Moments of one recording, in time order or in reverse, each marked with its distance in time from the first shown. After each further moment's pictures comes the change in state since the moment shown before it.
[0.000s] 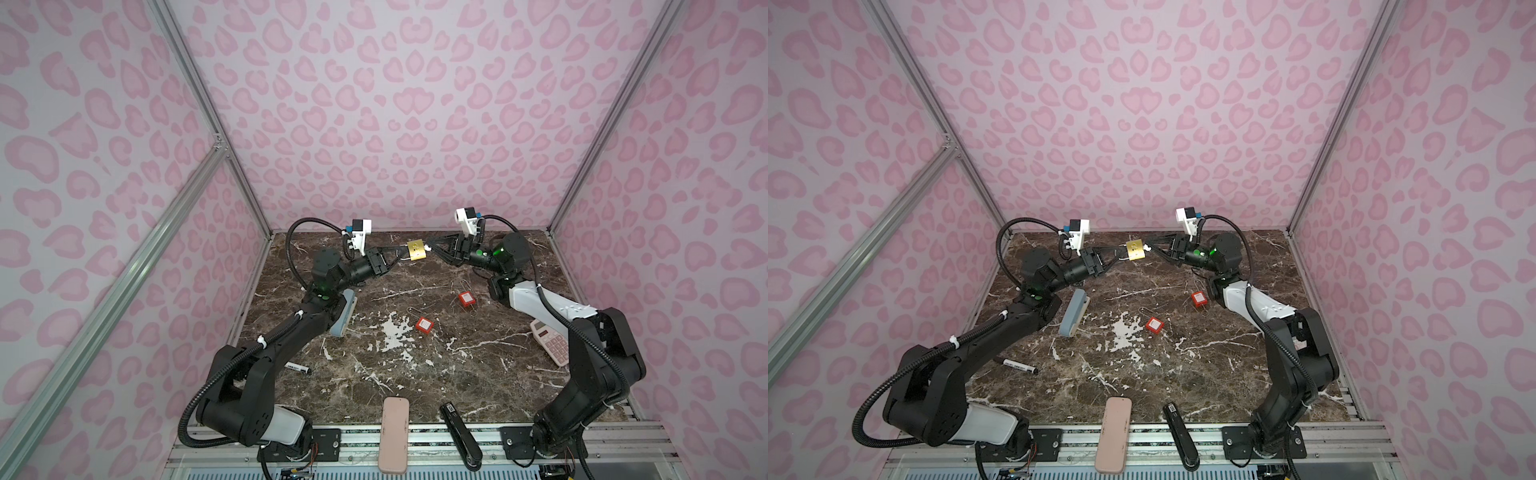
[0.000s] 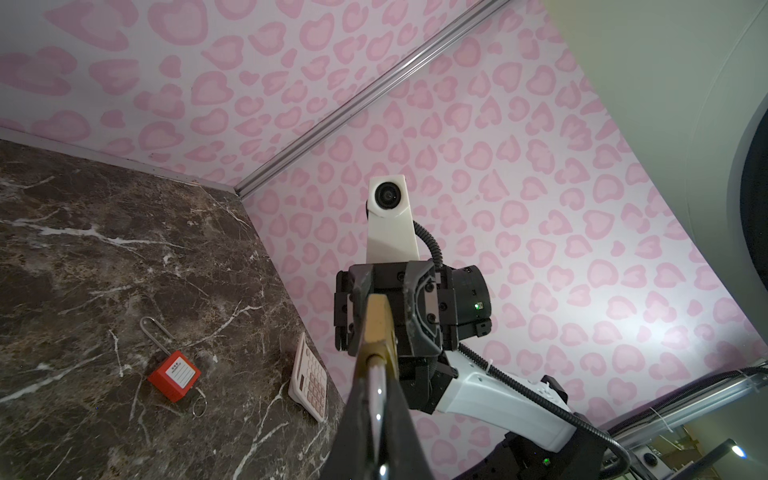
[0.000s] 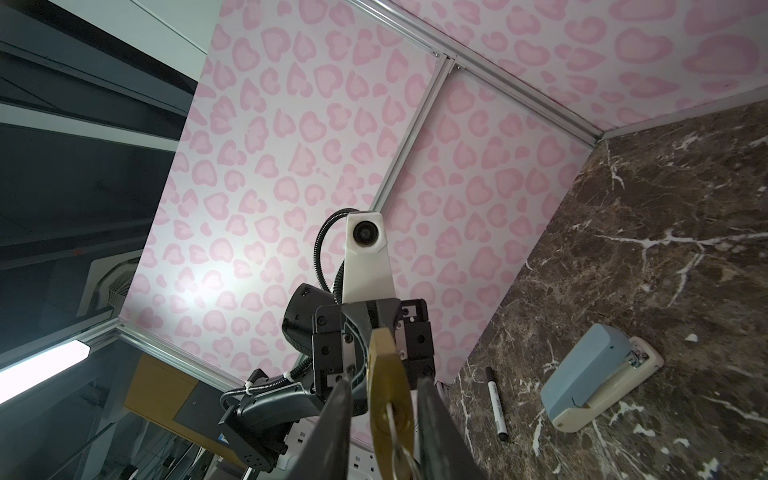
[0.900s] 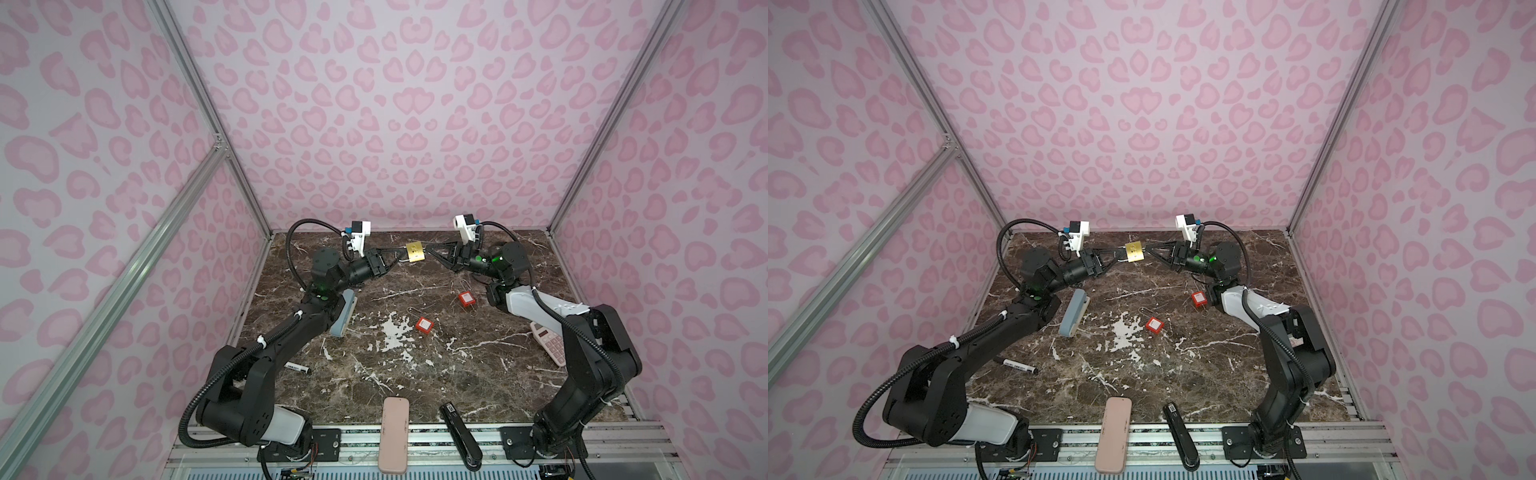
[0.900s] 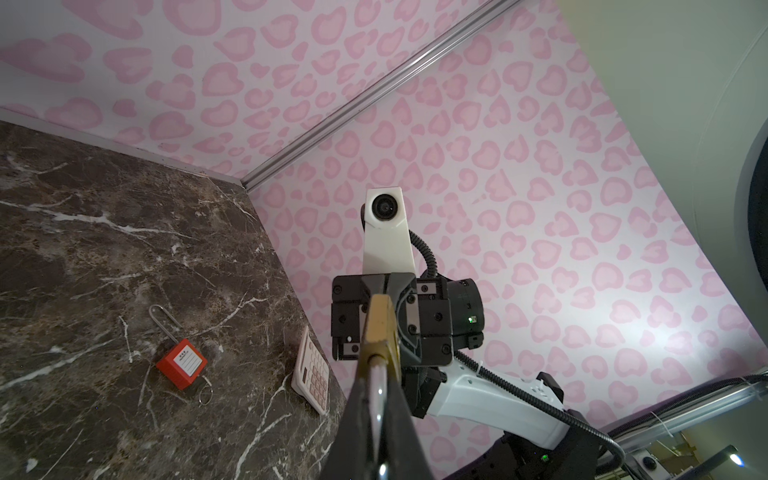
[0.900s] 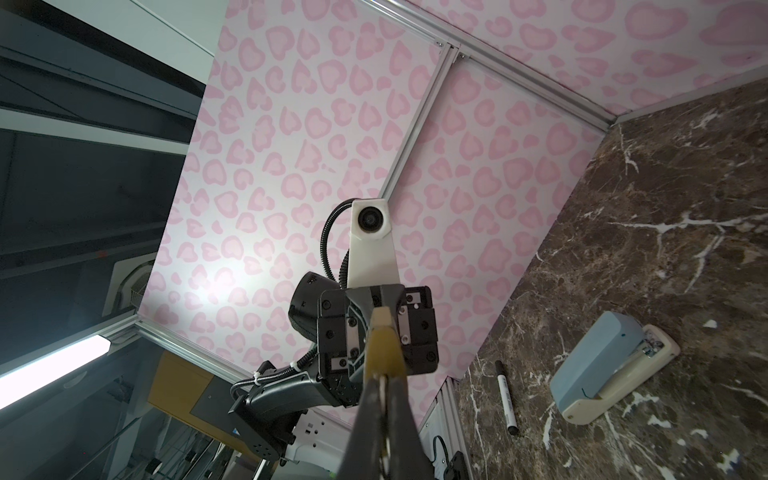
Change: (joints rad) left arm 0.015 -0.006 -0.016 -0.019 0.006 -0.002; right arm -0.009 0.022 -0.068 0.136 0.000 0.071
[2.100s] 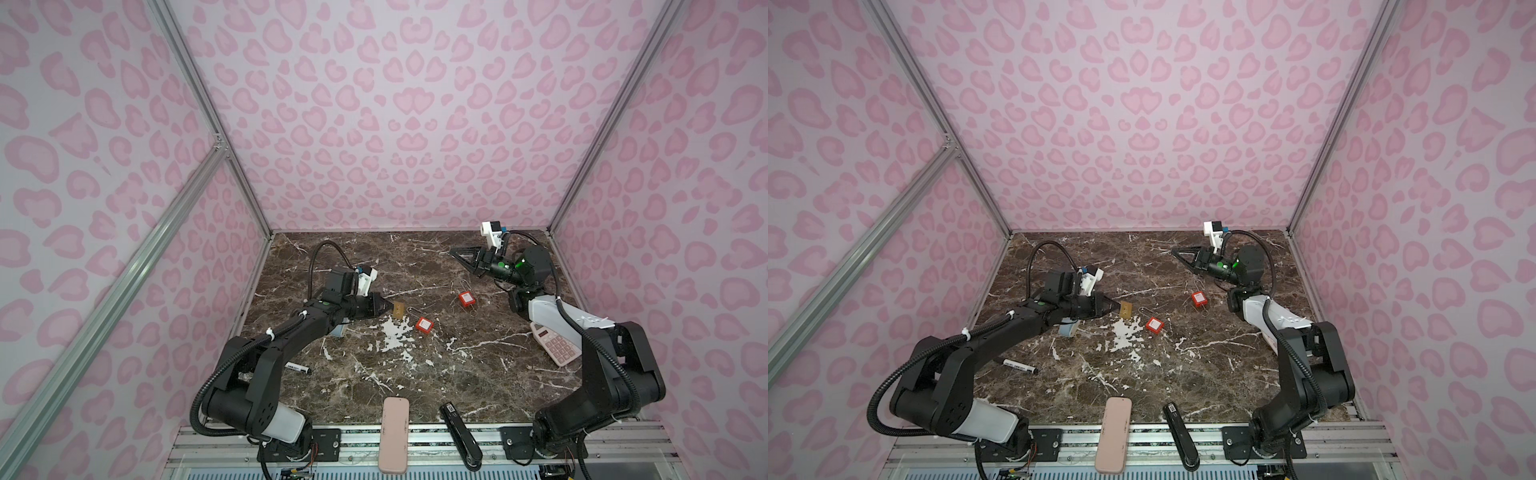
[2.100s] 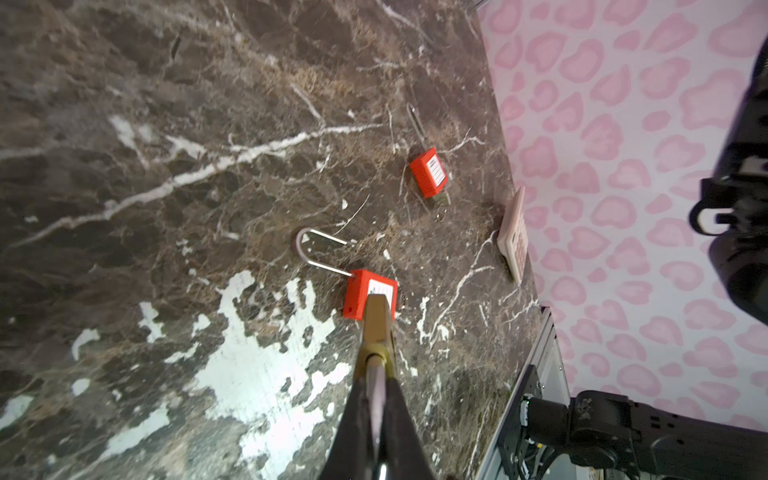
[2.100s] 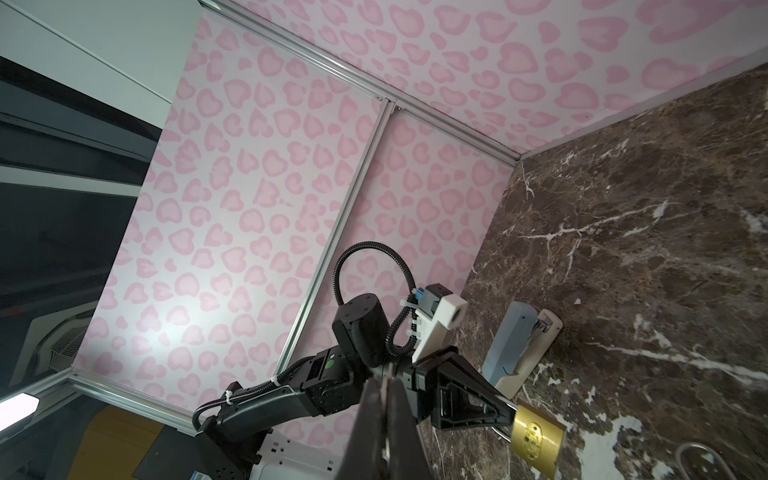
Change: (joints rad) left arm 0.007 0.076 -0.086 -0.769 -0.114 0.639; right arm -0.145 -0.129 -0.131 -0.164 -0.012 -0.127
